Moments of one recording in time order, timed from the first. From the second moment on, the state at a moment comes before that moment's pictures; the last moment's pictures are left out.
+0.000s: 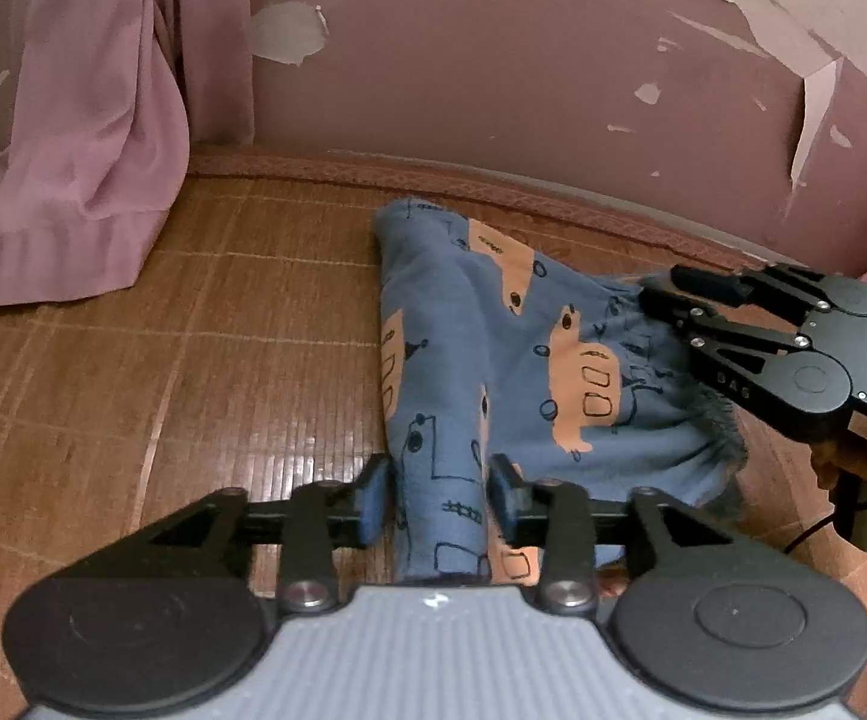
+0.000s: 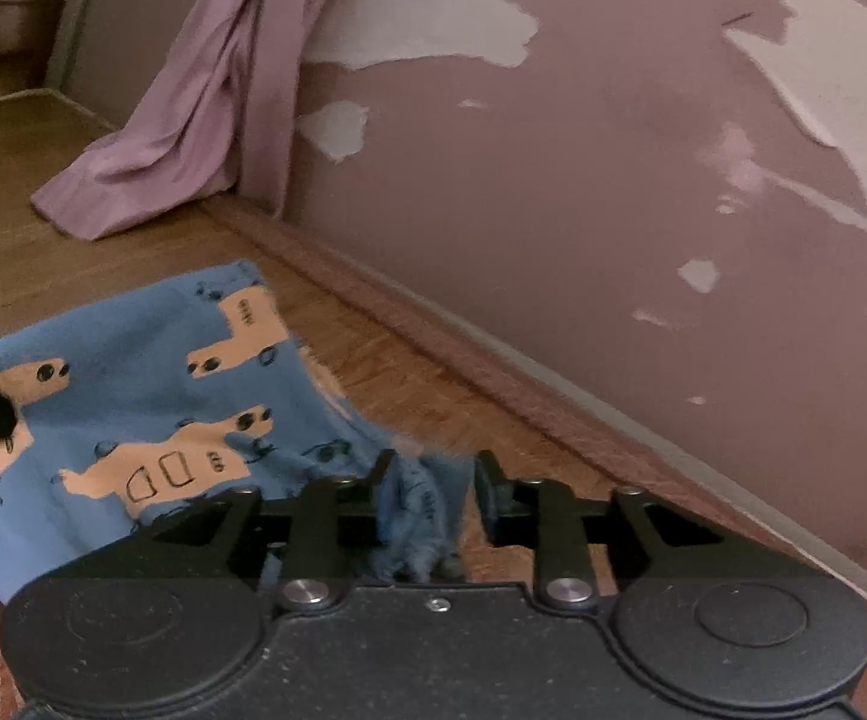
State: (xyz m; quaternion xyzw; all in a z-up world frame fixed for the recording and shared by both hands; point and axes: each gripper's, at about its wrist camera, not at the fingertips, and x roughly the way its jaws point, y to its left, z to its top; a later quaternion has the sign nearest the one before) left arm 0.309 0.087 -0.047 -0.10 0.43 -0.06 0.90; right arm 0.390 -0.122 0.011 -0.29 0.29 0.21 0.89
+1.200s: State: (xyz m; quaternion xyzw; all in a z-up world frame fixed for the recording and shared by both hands) left arm 0.144 0.032 0.050 -0.04 0.26 0.02 0.96; right arm 0.146 -0.179 0.136 -0.08 0.18 0.10 0.98
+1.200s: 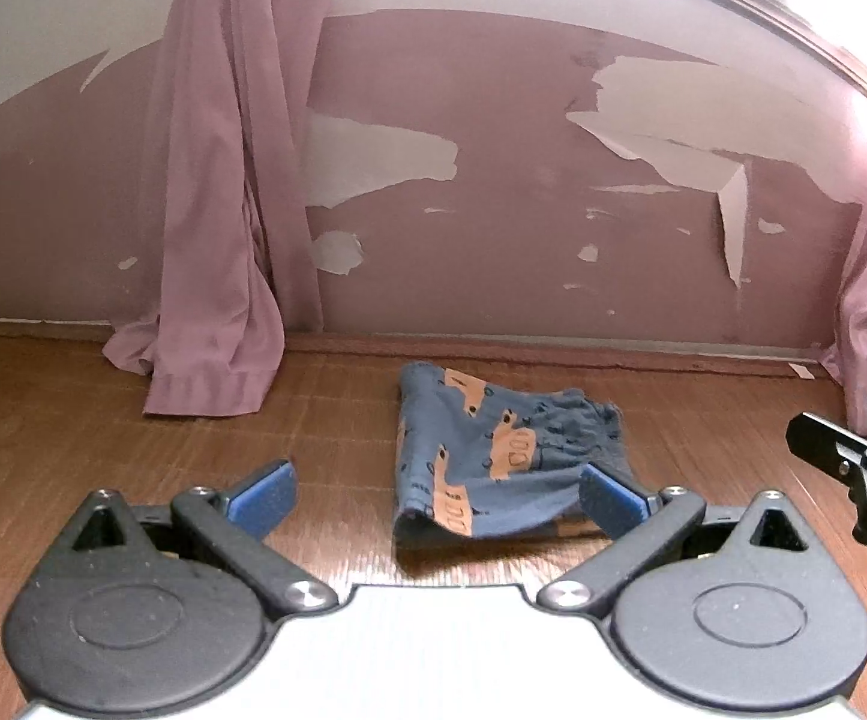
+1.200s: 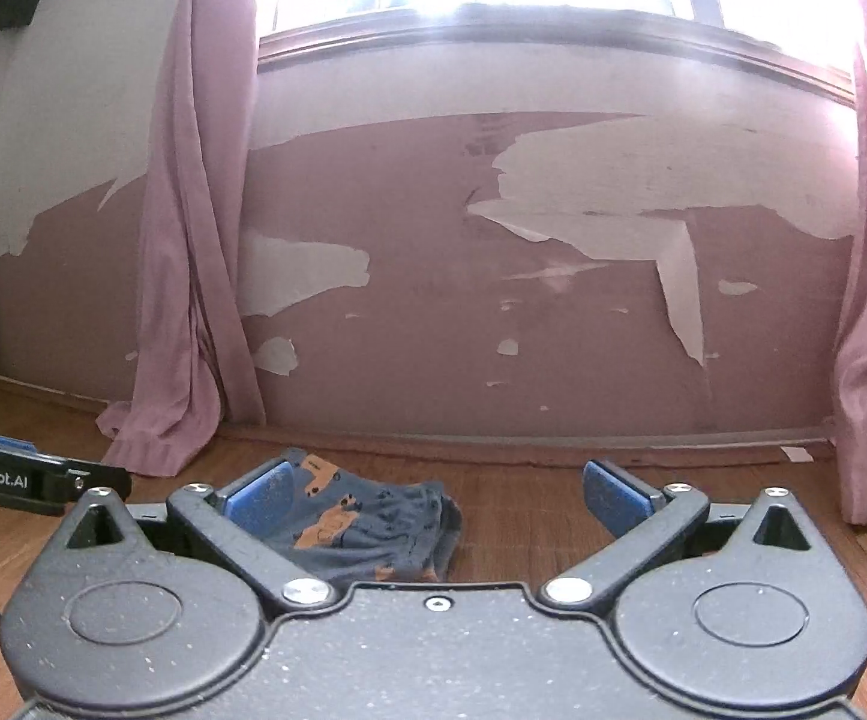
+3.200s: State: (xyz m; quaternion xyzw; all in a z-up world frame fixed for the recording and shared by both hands) left arm 0.107 0.037 0.000 -0.02 0.29 0.02 0.96; right arm 0.104 -0.185 0.079 -0.05 0.24 0.09 0.97
